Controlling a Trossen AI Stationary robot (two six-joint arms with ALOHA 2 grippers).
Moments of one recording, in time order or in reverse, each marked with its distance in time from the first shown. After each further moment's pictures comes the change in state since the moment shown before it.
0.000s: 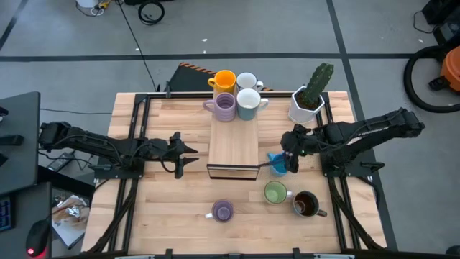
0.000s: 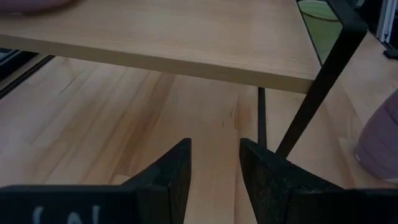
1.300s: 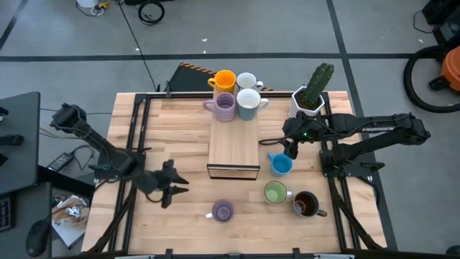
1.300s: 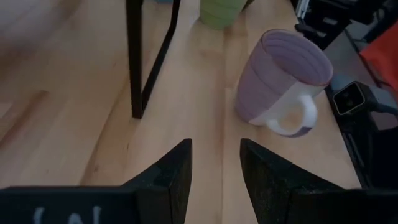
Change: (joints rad) left arm -0.584 0.061 0.102 -0.217 -0.283 -0.512; right arm -0.192 -0.075 0.000 0.056 0.000 -0.187
